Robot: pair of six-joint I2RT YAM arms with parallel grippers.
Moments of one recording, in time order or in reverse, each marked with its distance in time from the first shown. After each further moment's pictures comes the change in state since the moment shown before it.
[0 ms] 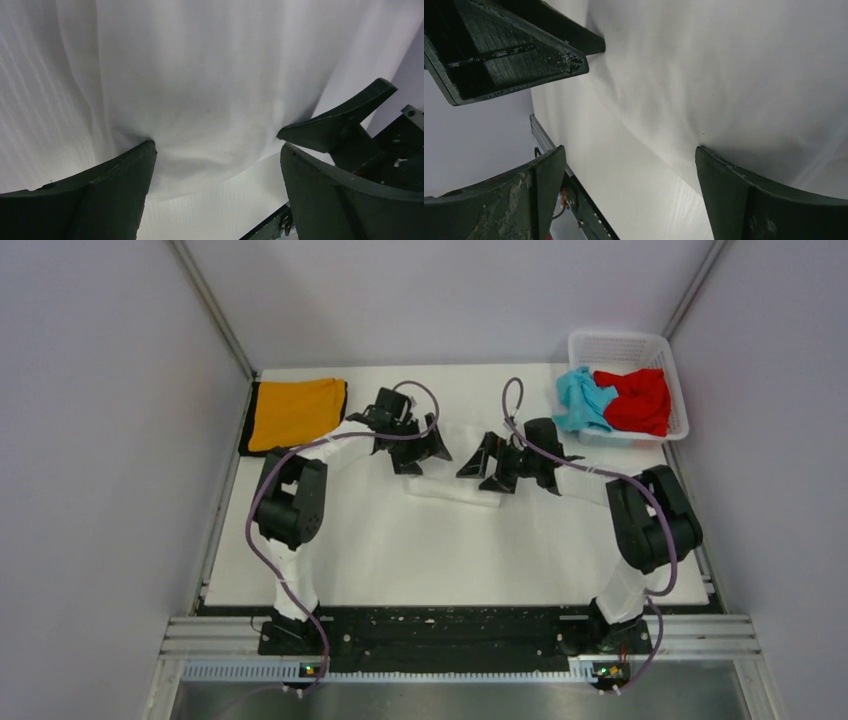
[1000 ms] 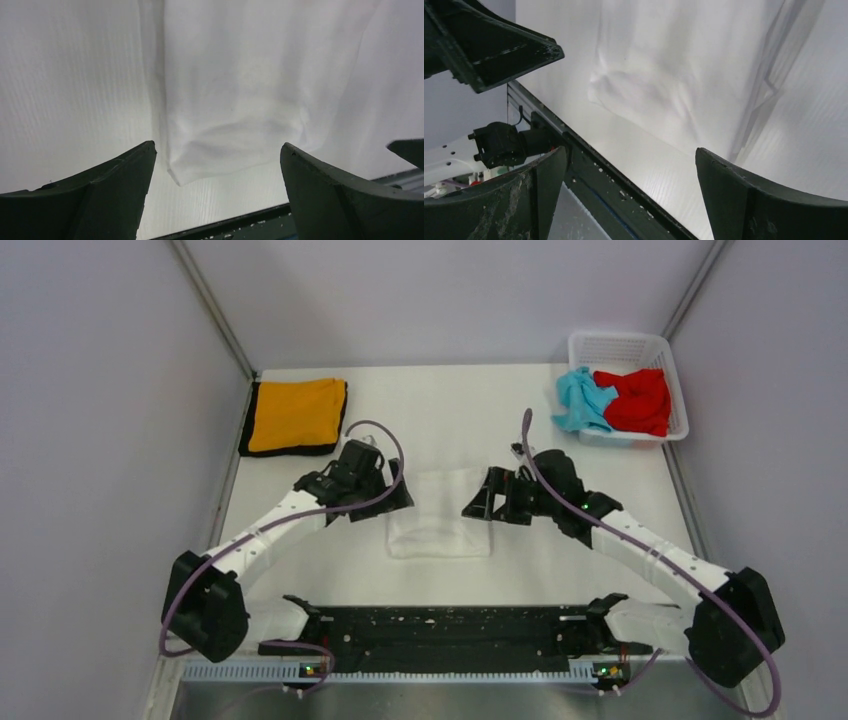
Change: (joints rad) left arm -0.120 -0.686 -0.572 -0.158 -0.340 -0.047; right arm 0.223 -0.544 -0.247 -0.319 0.235 -0.011
